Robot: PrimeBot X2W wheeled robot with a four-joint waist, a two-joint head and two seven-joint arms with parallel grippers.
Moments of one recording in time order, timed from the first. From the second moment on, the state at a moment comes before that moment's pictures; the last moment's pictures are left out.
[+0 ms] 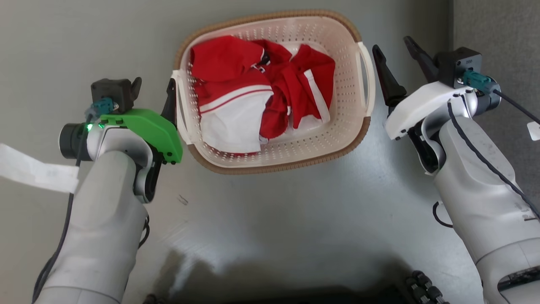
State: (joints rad) left arm -0.71 0.05 -0.33 0.70 -0.39 -0.02 -0.08; right arm -0.72 -0.11 0.30 0.72 0.22 0.11 -0.24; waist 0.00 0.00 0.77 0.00
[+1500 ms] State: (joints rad) left arm -0.98 0.00 -0.34 1.07 -0.45 -0.11 -0.07; right arm -0.91 -0.06 0.39 1.01 0.28 0.13 -0.25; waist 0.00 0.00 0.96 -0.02
